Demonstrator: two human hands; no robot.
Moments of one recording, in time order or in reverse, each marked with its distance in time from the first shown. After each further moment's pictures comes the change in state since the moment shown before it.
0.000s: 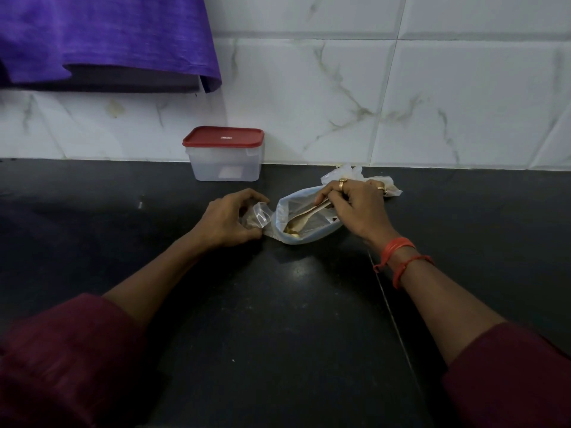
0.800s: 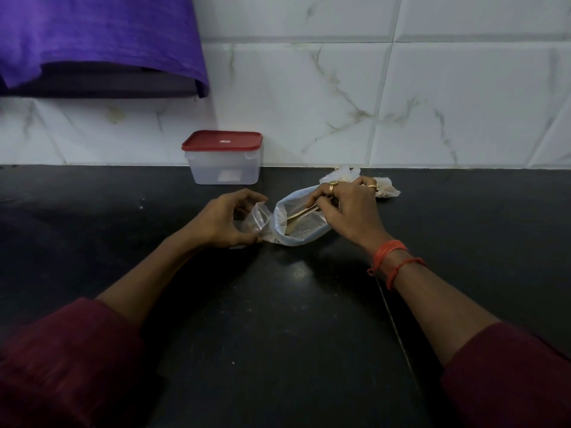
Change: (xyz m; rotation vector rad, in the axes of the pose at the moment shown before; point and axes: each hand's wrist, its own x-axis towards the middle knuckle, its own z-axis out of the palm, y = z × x) left_hand -0.001 0.004 -0.015 -0.040 -0.076 0.007; right_hand 0.000 -0.007 0.009 -0.147 0.064 -0.152
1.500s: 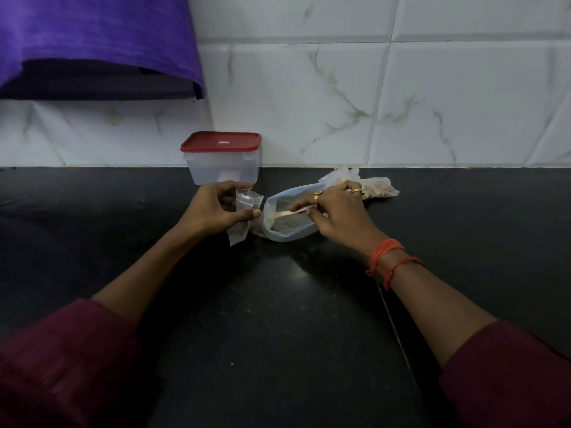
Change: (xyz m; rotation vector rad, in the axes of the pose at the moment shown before) left_hand 0.004 -0.004 -0.005 -0.199 0.237 -0.038; right_hand 0.000 -0.002 0.004 -0.116 -0.189 -0.121
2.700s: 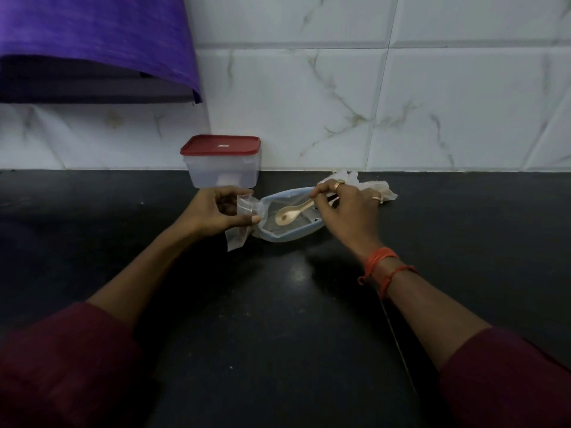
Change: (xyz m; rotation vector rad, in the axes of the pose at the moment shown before) left_hand -0.005 0.012 -0.006 -0.075 -0.083 -0.107; right_hand -0.001 -0.006 0.000 0.127 0.256 0.345
